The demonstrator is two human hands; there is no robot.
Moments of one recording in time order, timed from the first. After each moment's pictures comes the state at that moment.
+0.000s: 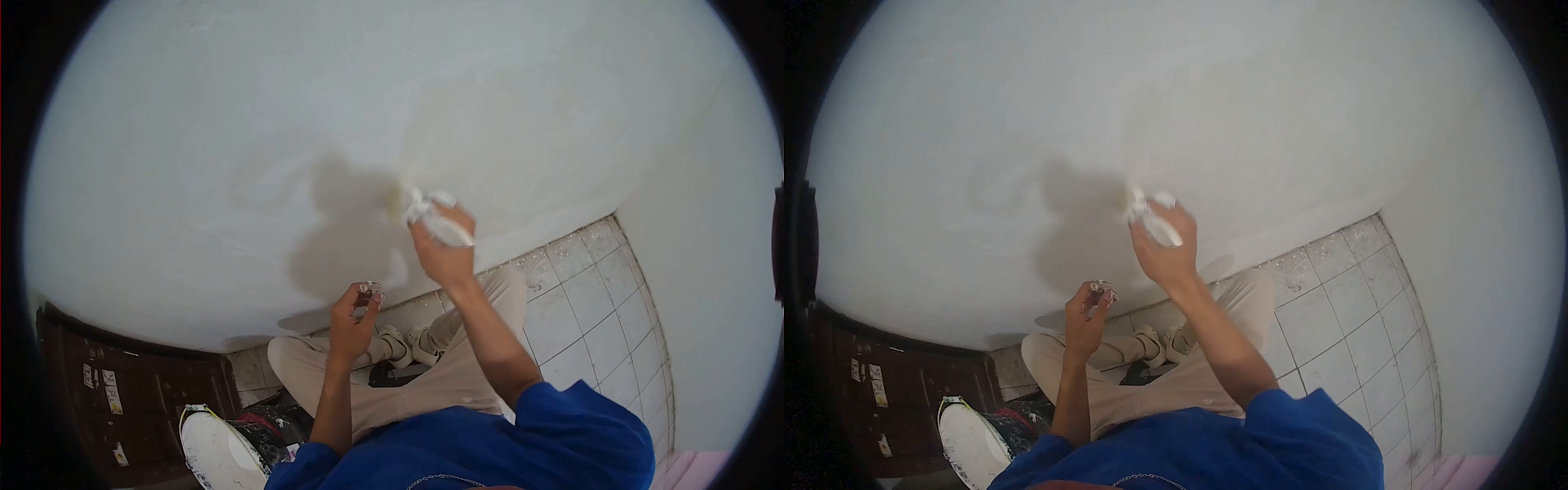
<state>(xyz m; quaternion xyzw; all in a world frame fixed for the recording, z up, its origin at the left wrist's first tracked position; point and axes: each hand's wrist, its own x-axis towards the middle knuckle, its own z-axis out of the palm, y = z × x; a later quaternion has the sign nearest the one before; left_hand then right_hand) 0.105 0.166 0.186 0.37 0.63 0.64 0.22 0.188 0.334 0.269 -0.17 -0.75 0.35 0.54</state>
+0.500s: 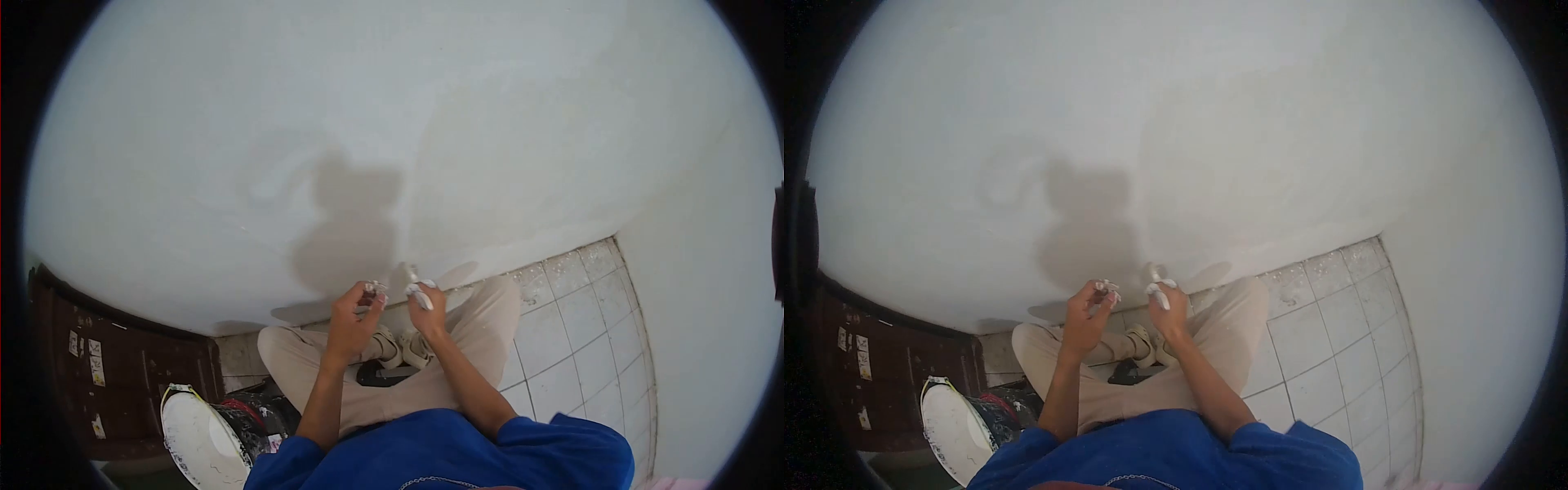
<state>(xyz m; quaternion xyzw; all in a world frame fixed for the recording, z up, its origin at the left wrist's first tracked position) 0.110 0.163 0.189 0.39 0.65 0.61 0.23 0.211 0.312 0.078 -0.33 -0.78 0.38 0.36</state>
